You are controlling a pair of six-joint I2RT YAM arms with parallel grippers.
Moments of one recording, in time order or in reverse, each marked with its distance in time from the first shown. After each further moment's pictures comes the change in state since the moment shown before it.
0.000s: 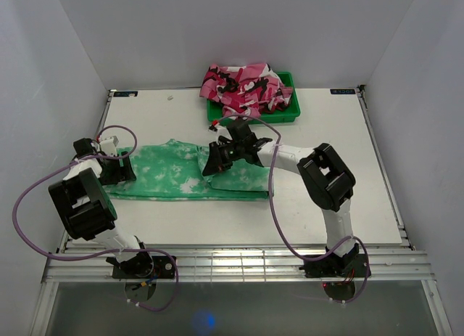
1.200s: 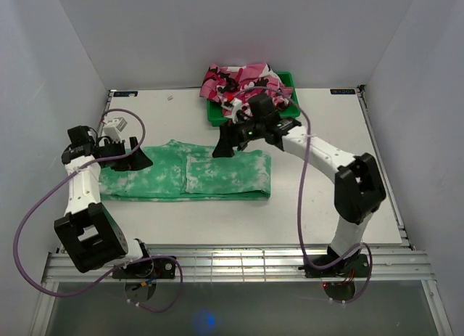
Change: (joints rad) left arm -0.052 -0.269 0.126 -0.326 0.406 0.085; right arm -0.063 -0.156 0.098 -0.219 -0.021 -0.219
